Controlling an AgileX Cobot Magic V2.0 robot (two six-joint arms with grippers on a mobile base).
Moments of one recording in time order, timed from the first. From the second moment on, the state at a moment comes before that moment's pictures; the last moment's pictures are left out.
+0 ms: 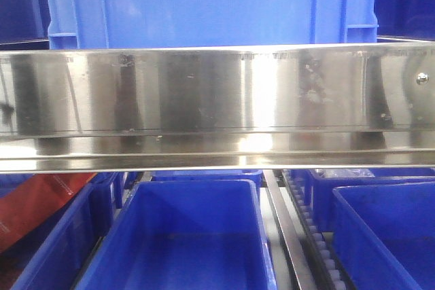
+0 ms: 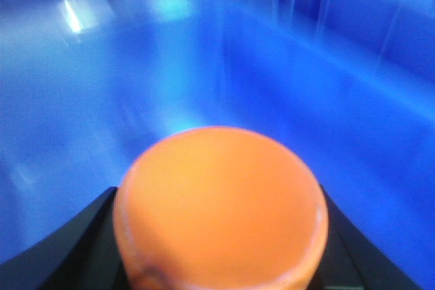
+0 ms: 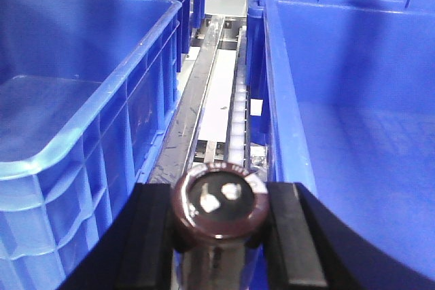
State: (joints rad) left arm -0.55 1.87 -1.99 -0.10 0.77 0.08; right arm 0.12 0.83 -1.01 0.07 0.57 -0.07
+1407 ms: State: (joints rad) left arm -0.55 1.41 -1.76 0.01 1.10 0.07; right arm 0.17 0.83 -1.01 0.07 0.55 -0.07
